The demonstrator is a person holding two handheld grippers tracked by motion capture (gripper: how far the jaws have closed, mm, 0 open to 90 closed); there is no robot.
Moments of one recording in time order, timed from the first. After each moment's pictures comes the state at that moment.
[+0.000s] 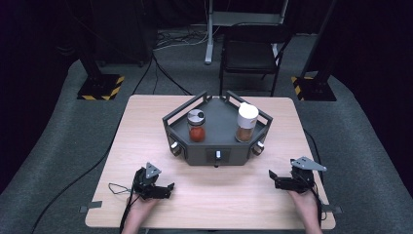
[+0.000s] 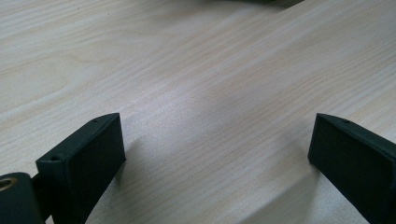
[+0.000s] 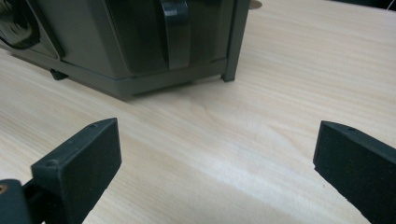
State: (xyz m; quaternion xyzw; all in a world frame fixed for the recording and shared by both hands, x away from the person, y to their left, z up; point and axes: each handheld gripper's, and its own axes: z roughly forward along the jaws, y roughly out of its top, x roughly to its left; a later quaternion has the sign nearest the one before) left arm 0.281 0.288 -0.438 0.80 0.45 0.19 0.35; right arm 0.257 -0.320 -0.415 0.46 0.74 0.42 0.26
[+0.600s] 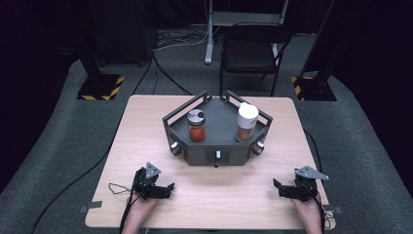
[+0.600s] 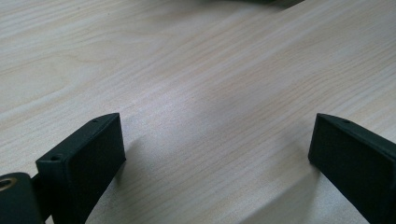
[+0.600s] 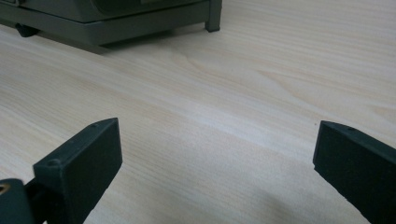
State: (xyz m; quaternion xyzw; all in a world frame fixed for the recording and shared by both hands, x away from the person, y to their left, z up) left arm 0.281 0.288 -0.438 0.80 0.45 0.19 0.35; right arm 0.247 -0.333 -0.439 0.48 0.74 0.40 0.25
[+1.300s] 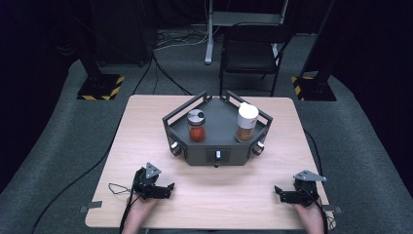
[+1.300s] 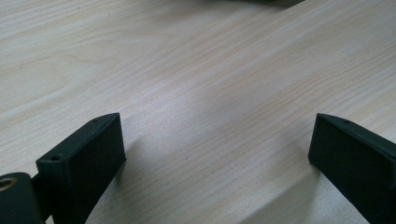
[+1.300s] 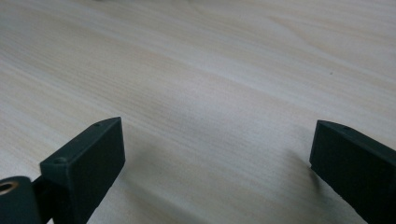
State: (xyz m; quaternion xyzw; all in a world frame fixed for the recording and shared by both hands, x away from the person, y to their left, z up) left arm 0.280 0.288 -0.438 0.80 0.45 0.19 0.35; right arm 0.254 -0.333 -0.434 0.49 0.77 0.34 0.21
